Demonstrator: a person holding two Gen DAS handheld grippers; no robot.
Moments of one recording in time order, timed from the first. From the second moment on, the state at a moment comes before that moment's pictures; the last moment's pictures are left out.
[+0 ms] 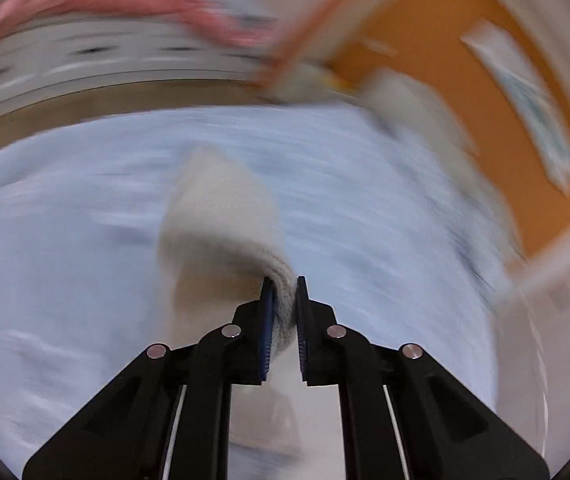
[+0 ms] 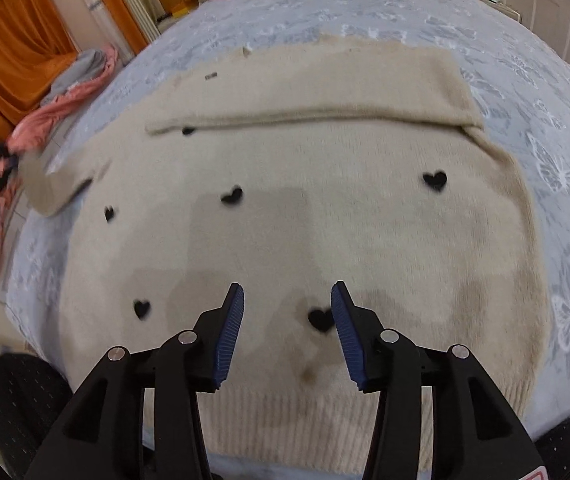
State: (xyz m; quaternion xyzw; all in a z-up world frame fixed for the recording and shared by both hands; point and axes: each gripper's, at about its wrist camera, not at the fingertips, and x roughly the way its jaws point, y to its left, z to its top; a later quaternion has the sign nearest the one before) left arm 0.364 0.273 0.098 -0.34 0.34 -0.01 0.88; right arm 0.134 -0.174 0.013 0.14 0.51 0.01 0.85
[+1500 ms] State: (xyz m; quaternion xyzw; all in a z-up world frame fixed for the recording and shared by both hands) left arm 0.342 0.127 -0.048 -0.35 0.48 0.02 0.80; right arm 0.293 -0.284 0.034 0.25 0.39 -0.01 0.89
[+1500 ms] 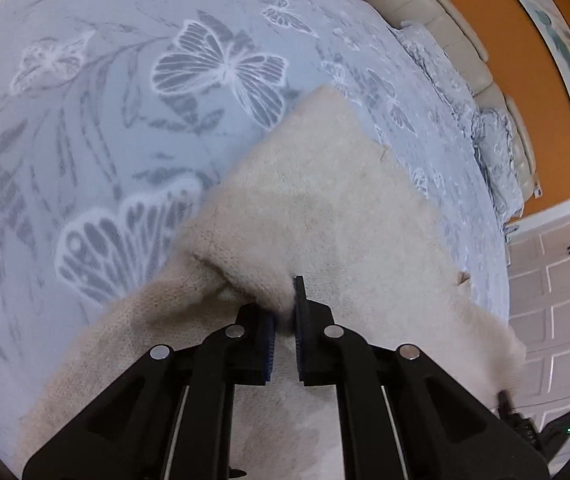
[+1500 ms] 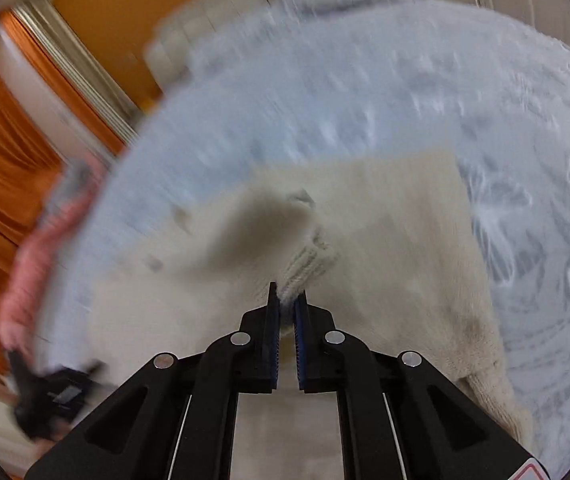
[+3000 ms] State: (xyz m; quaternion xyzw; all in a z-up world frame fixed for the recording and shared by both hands) left arm 0.162 0.183 -0.026 -0.21 0.58 -0.01 0.78; right arm 0.042 -0.351 0.020 0.27 0.54 -0.10 0.79
